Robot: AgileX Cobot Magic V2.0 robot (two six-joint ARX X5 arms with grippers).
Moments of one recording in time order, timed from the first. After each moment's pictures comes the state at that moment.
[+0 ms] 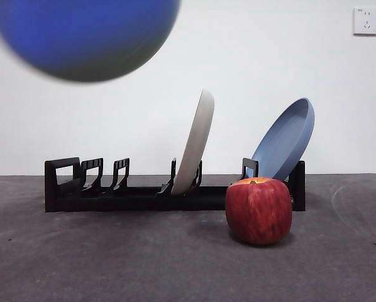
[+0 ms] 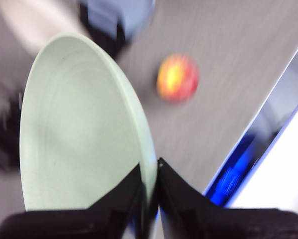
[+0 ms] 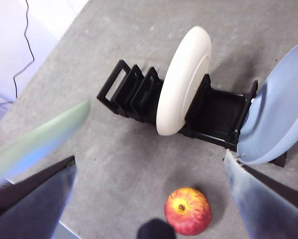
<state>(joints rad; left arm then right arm) -1.02 1.40 1.70 -1.33 -0.24 -0.06 0.27 1.14 1.35 -0.84 -0.47 0.12</state>
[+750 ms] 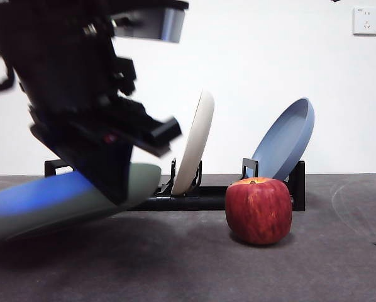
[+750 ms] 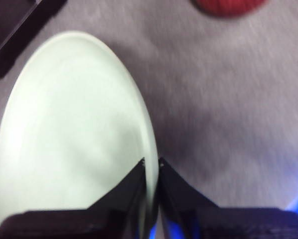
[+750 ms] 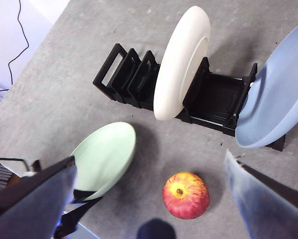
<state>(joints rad) -1.10 1.43 0.83 -0.51 -0.47 -0.25 0.27 1.14 1.35 -0.90 -0.47 0.10</state>
